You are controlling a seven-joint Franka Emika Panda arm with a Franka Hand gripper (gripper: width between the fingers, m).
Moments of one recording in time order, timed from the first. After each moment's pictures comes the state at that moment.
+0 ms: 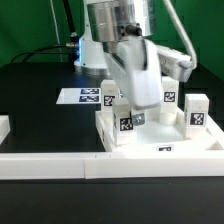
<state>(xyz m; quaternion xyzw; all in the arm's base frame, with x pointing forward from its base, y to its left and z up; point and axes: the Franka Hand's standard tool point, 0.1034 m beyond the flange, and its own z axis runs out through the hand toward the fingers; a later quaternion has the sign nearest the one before) 0.616 0.017 0.065 -0.67 0.74 0.04 0.06</state>
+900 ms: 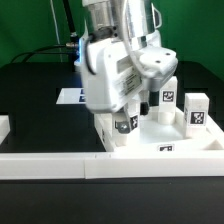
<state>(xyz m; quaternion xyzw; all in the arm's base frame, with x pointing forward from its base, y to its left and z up) 0.623 0.014 0.066 -0.61 0.79 0.03 0.09</state>
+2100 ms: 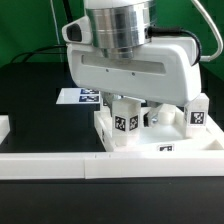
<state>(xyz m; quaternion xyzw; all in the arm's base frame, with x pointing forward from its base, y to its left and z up) 0.614 0.011 0.060 -0.92 0.38 0.05 0.05</state>
